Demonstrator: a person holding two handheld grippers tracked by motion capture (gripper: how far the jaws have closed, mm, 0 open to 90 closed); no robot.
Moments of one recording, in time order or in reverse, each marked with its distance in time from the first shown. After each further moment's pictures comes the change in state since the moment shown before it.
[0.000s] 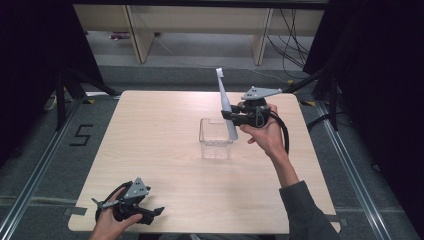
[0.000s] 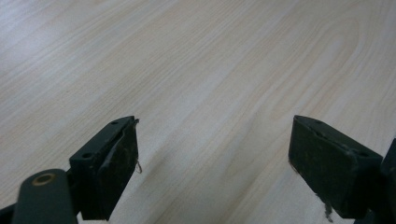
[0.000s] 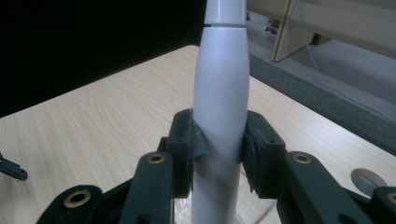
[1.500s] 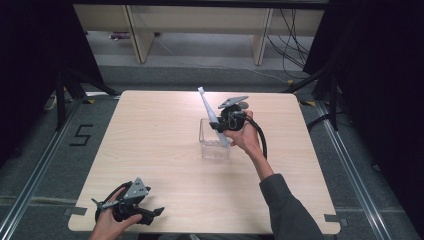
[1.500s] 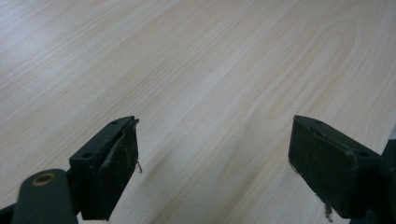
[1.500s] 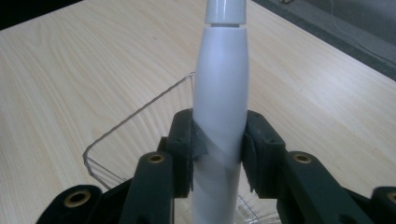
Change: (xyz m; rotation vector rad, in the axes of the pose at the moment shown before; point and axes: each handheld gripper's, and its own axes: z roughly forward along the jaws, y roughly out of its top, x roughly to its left) left arm -0.001 0.000 0.000 -0.008 -0.008 -0.002; right arm -0.008 -0.036 0.087 0.231 -0.024 0.009
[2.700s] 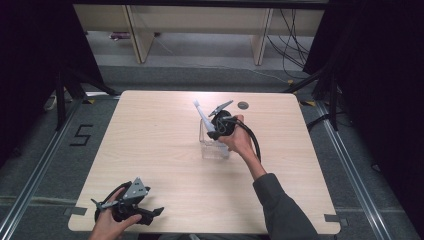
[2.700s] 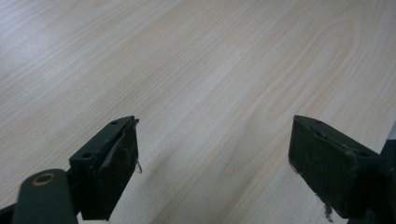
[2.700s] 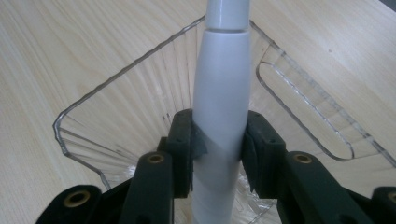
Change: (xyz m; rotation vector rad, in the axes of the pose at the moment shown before) left arm -0.001 0.000 -0.001 -0.007 -0.003 -0.004; right arm 0.010 -0.003 0.028 0.203 -0.018 -0.066
